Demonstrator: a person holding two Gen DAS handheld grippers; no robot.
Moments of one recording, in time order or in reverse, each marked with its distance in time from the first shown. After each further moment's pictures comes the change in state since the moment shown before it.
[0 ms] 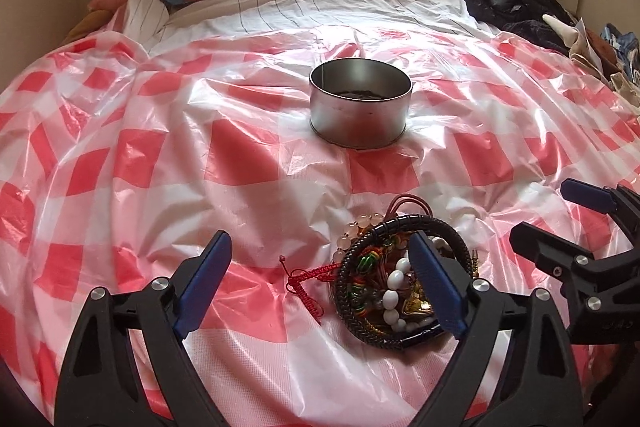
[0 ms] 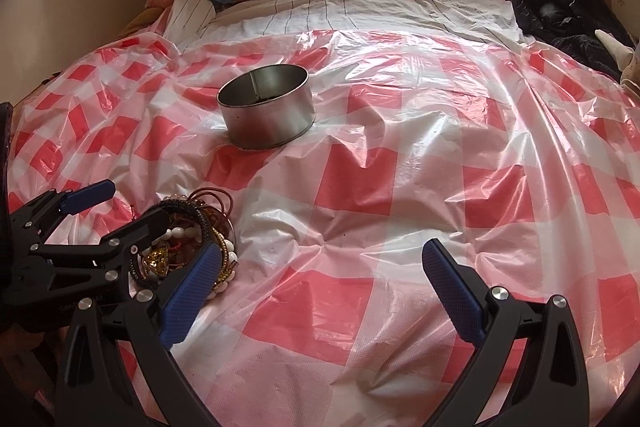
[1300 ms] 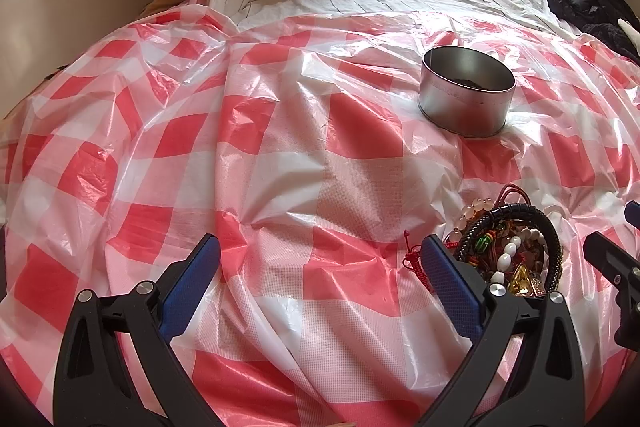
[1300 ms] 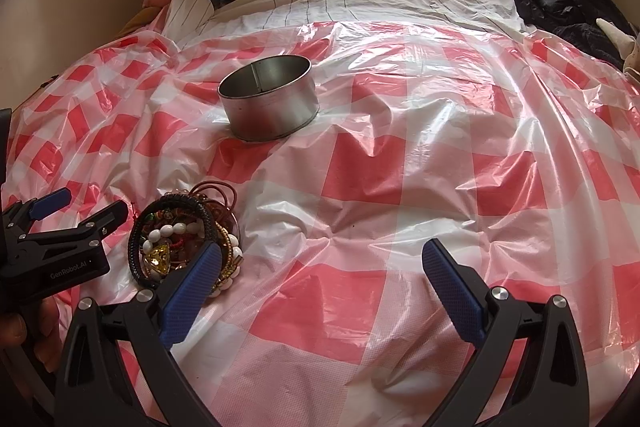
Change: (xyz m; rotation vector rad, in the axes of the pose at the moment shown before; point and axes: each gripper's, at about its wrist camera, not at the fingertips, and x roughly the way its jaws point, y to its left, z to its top) left arm -0.006 0.037 -0.005 -0.095 0.075 0.284; right arm 0.006 0.002 -0.004 0.019 0.011 0.012
